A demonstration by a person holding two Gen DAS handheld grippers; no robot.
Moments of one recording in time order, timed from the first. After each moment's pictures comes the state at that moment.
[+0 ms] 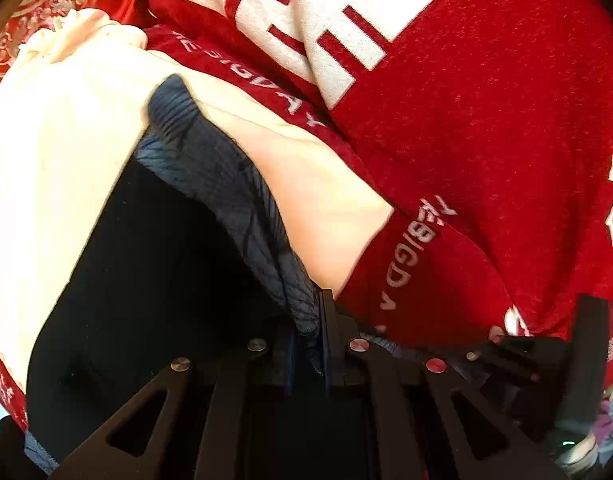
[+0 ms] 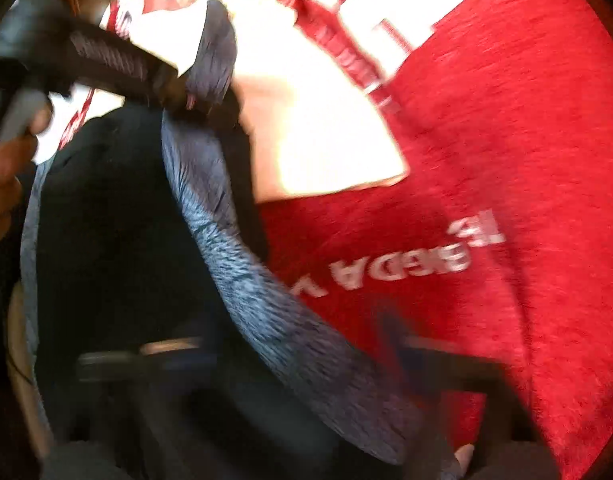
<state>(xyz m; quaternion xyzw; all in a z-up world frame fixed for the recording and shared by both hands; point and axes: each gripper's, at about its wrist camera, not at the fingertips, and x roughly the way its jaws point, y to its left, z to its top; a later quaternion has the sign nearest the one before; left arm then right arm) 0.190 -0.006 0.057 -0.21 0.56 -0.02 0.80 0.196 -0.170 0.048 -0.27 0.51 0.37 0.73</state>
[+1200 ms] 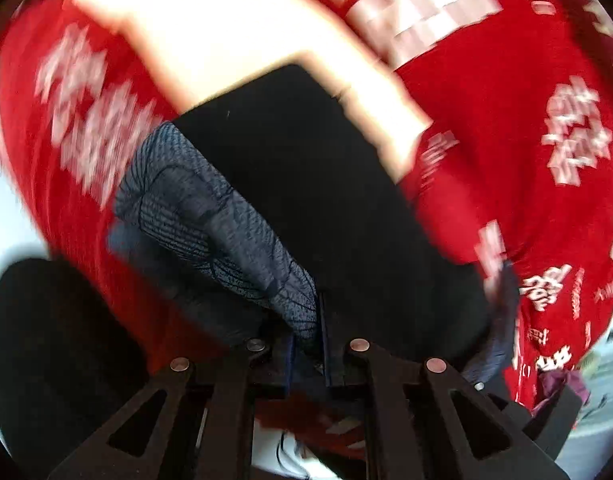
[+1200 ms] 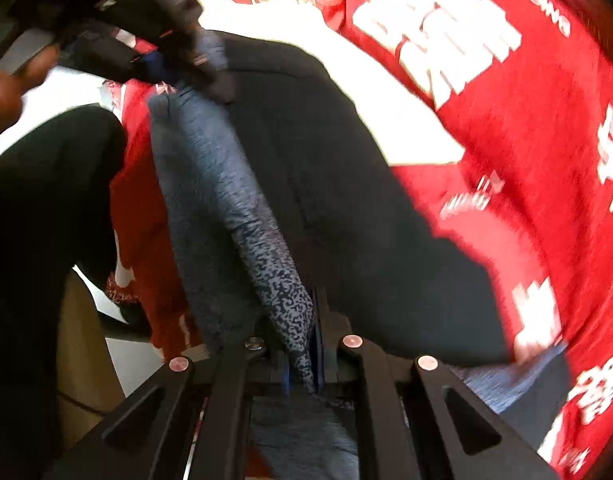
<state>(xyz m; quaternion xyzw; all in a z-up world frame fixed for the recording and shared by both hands) -0.048 0.119 0.009 -0.30 0.56 -0.06 0.77 -0.084 -0.066 0.033 -0.28 0.45 0.22 0.82</state>
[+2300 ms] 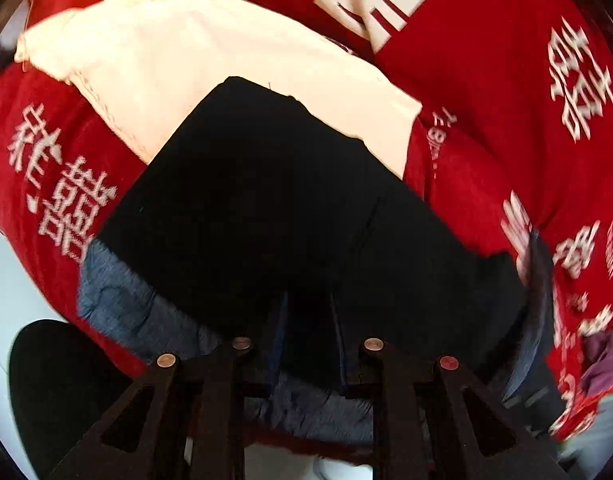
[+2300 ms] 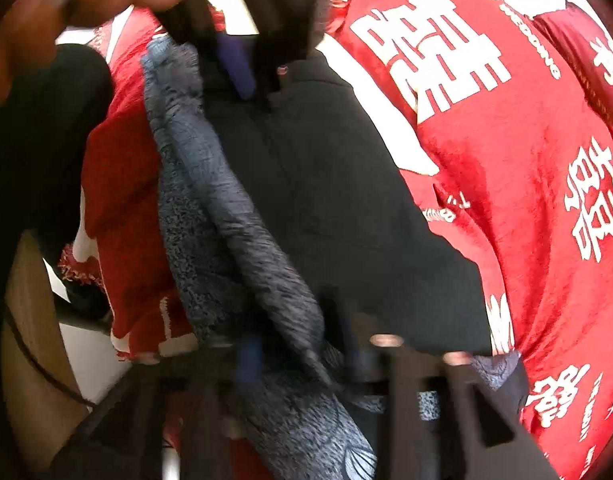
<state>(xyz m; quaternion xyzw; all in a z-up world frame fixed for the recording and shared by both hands) -0.008 0.078 0.042 -0.17 0.55 -0.07 0.81 -0.120 -0.046 0.023 -0.37 0.38 0.15 0.83</state>
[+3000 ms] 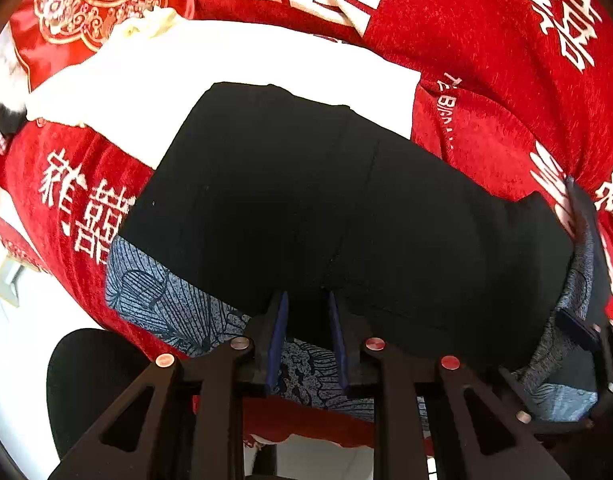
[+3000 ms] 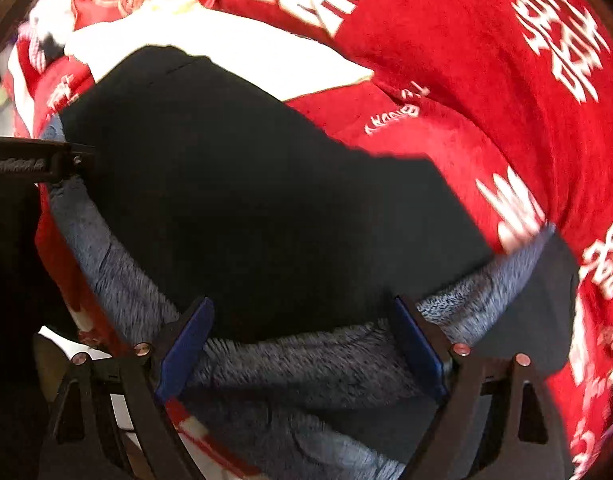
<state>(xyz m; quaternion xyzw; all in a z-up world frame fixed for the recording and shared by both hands) -0.031 0.043 0.035 -0.04 0.54 -0.03 0.84 -0.079 -0.113 0.048 -0.15 0.49 0.08 0.86</state>
